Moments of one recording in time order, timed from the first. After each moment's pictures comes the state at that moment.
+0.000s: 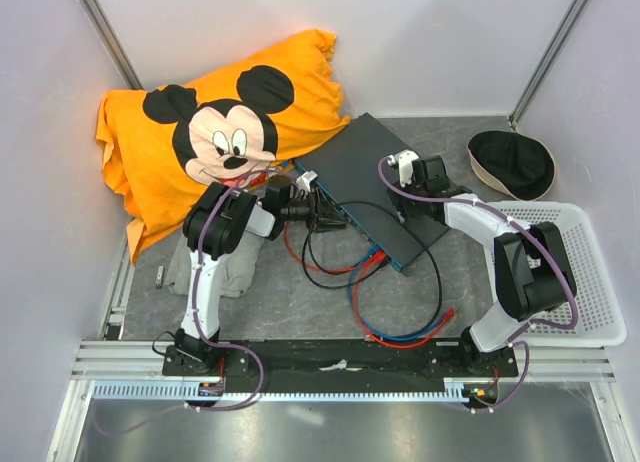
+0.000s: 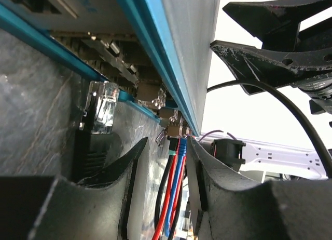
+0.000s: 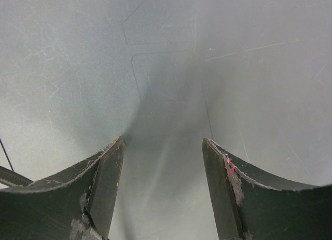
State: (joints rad) left arm -0.40 2.28 1.06 0.81 0.97 -1.13; right arm 0.30 1.64 1.00 -0.22 0.01 -0.21
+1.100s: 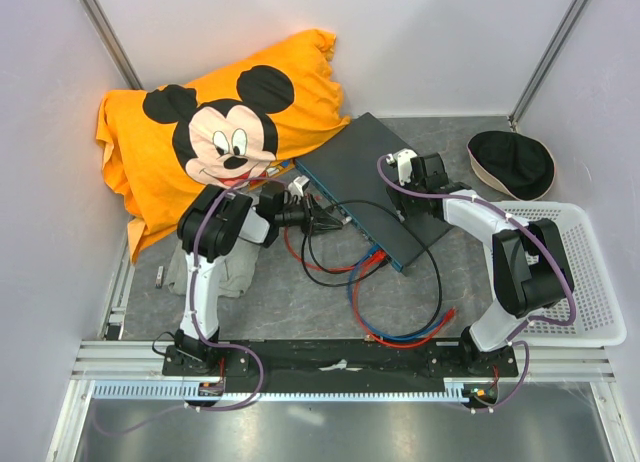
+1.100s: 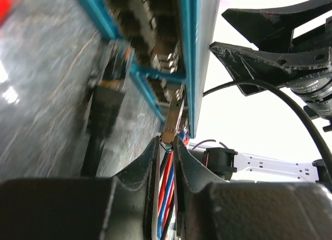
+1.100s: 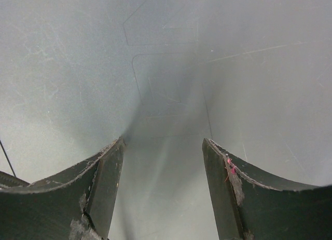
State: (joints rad) left arm -0.38 2.23 0.96 0.90 0.92 -1.21; right arm 0.30 1.66 1.04 -0.26 0.02 -0.21
